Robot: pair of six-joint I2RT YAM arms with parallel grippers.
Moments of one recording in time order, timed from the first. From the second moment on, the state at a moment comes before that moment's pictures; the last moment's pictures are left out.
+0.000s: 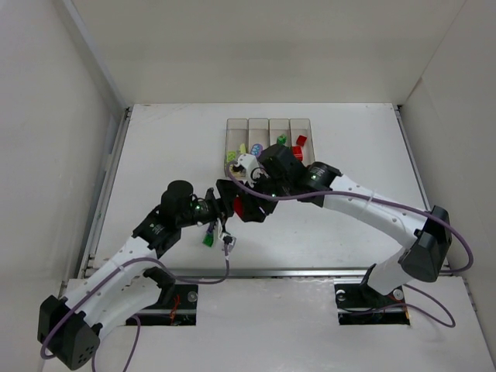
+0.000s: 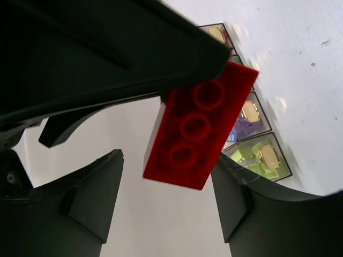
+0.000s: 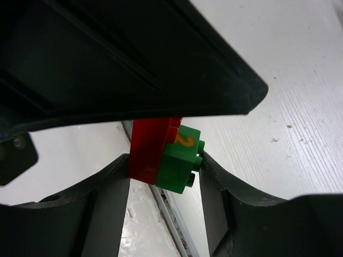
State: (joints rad) left arm -0.58 0.81 0.58 -0.15 0.58 1.75; right arm 0.93 1.52 1.41 -0.68 -0.34 0.05
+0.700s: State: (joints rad) left arm -0.58 0.69 0.52 -0.22 0.63 1.92; right arm 0.86 1.55 1.41 -0.68 -0.42 0.11
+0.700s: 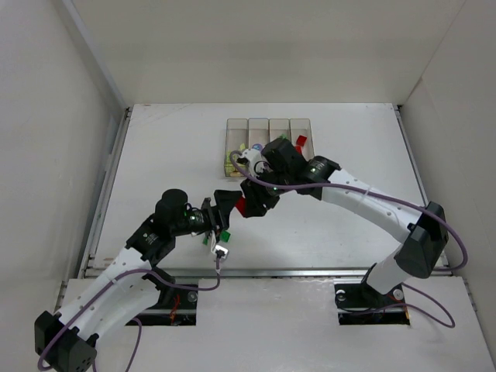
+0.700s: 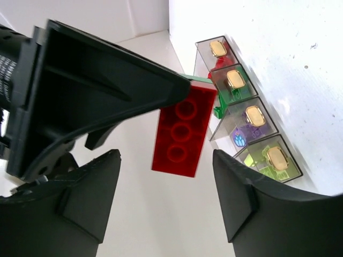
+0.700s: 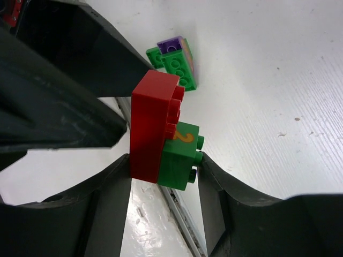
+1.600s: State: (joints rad) left arm -0.58 0.66 0.43 -0.13 0.63 1.93; right arm 0.83 1.57 1.41 -0.62 -0.50 0.16
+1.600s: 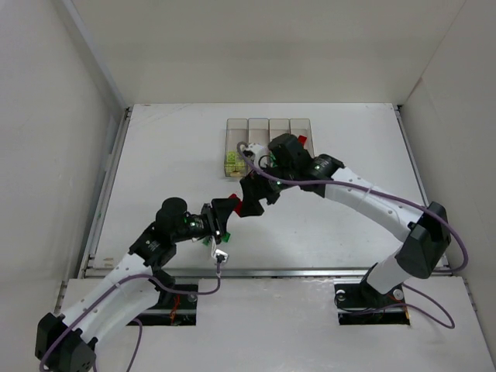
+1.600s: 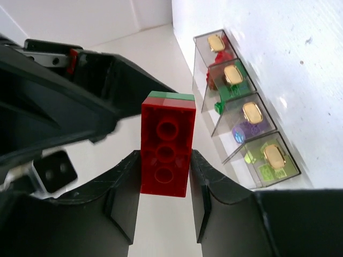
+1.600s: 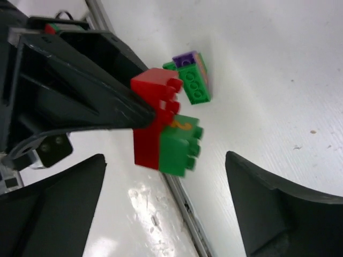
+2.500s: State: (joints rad) left arm -0.58 0.64 0.14 0.79 0.66 1.74; right arm 0.57 1.60 1.37 -0.28 -1.13 0.33
